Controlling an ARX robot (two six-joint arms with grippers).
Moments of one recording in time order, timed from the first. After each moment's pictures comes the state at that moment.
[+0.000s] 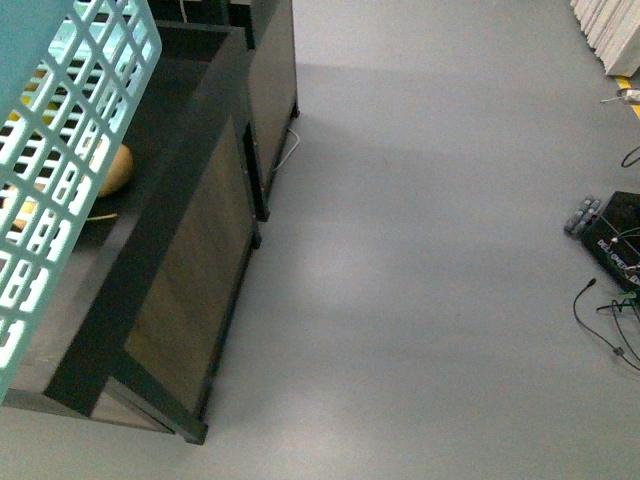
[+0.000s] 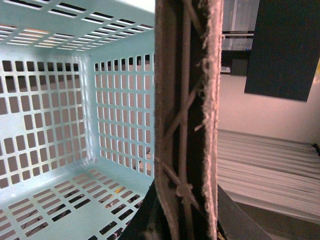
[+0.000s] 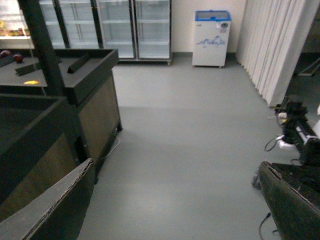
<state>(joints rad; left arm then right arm) 0.33 0.78 0.83 -0.37 0.32 -1.41 0.00 0.00 0.02 0.00 0.00 0.00</state>
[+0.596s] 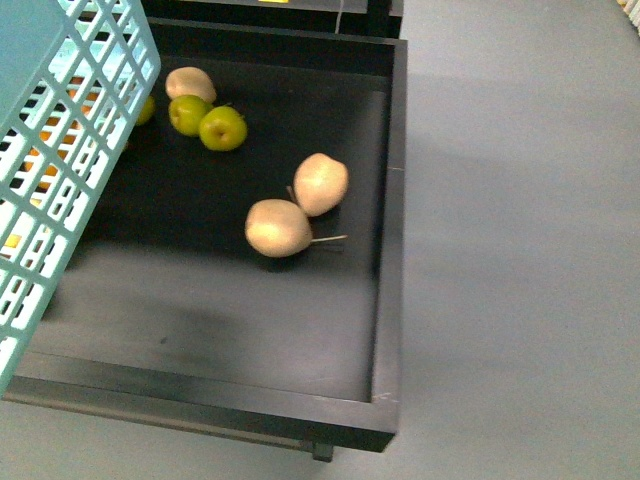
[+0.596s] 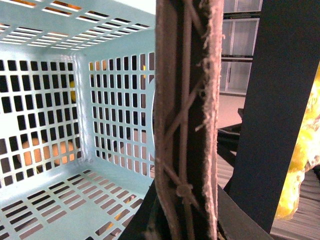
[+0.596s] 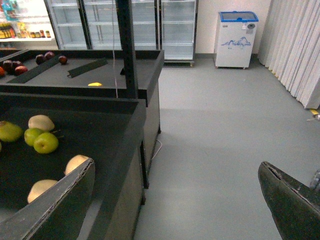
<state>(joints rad) 0.33 0.78 0.83 -0.37 0.32 -1.41 0.00 0.00 0.02 0.00 0.00 0.00</state>
